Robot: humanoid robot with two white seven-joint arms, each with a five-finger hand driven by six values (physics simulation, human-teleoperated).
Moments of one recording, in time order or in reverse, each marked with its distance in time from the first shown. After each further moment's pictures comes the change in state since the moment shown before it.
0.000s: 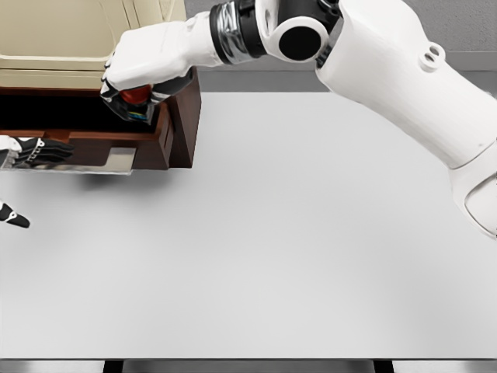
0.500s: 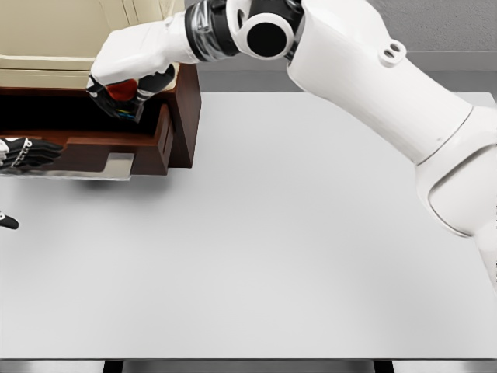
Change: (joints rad) left arm 0.026 0.040 0.015 0.001 0.047 0.001 0.000; right arm -0.015 0.107 0.010 0.170 0.002 0.006 0.000
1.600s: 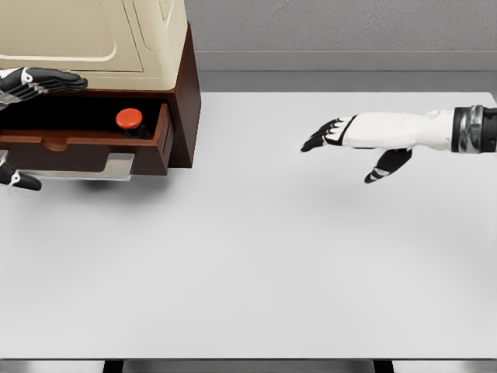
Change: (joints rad) left arm -0.070 -0.150 0.054 -0.001 0.070 -0.578 0.000; right arm 0.486 -0.847 -0.168 -0.392 -0.245 -0.074 0.000
